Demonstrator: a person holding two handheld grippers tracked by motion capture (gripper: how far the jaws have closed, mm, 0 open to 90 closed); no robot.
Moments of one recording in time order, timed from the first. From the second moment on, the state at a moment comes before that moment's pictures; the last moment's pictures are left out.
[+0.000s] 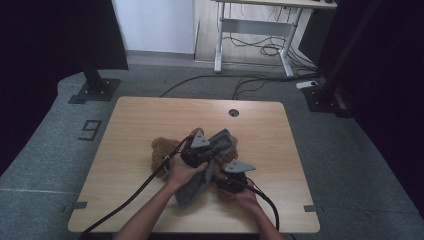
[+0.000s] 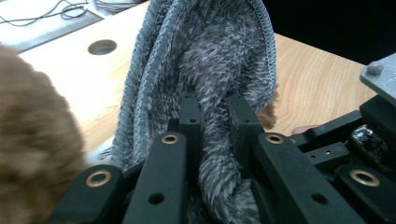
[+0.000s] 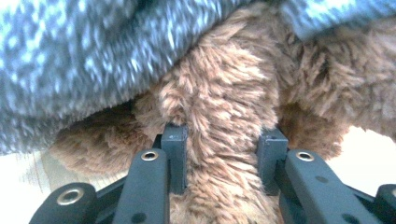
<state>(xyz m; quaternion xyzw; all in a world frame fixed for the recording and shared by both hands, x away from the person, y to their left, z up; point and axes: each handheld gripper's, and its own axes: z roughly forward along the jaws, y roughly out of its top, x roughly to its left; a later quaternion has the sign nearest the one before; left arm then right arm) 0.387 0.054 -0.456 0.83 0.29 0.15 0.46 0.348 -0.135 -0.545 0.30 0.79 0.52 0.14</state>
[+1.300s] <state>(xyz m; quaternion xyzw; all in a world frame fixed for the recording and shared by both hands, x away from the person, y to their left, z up) 0.405 0.040 -0.452 0.83 0.30 0.14 0.44 0.346 -0.131 -0.546 0.31 0.79 0.51 0.13</state>
